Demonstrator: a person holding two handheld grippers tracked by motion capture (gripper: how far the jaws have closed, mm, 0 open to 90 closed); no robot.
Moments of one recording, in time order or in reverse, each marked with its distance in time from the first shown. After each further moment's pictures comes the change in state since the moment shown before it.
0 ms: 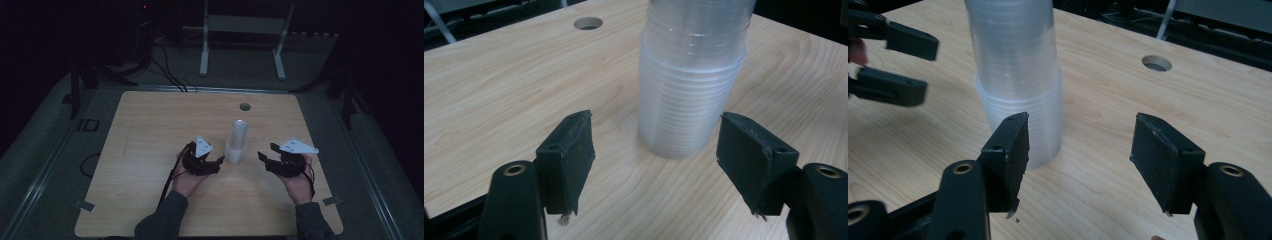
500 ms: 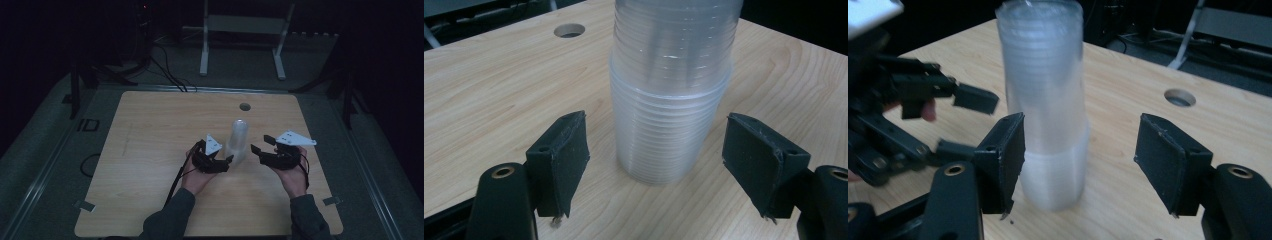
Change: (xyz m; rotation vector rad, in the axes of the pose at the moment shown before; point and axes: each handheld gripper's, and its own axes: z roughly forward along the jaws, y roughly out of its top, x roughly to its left) left arm -0.010 0.007 0.023 -0.019 -0.030 -0.009; right arm 0.007 0.028 0.006 -0.070 0.078 0.010
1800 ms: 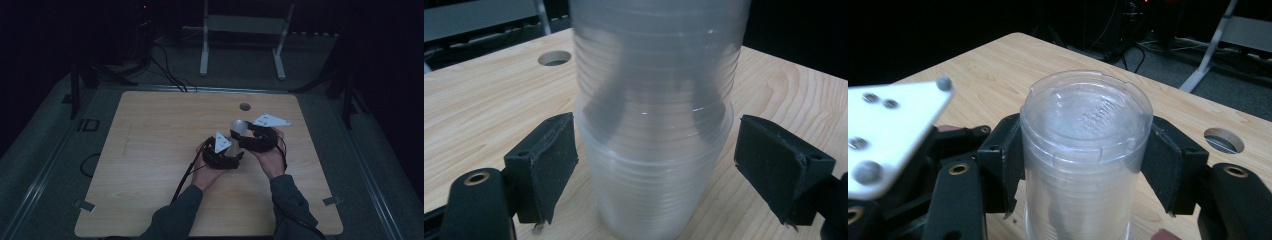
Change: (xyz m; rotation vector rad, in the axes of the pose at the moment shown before) left arm -0.007 0.007 0.034 -0.084 -0.023 0.024; right arm 0.015 0.040 0.058 -0.007 0.060 -0.013
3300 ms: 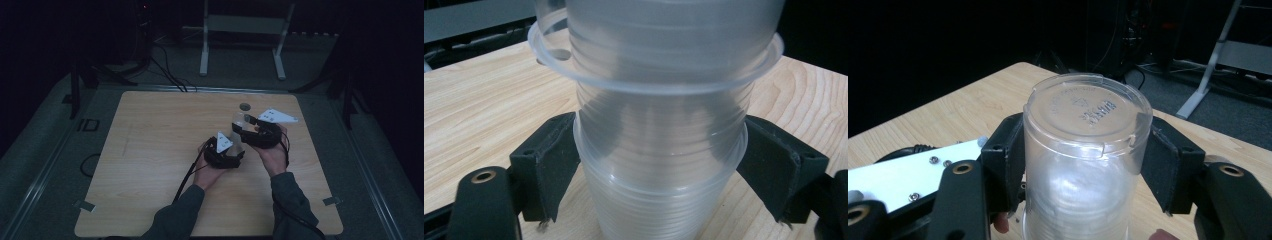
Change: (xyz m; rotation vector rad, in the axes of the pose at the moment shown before) left arm 0.000 -0.002 0.007 -0.003 0.016 0.009; right arm 0.002 0.019 -0.015 -0.088 0.010 0.014
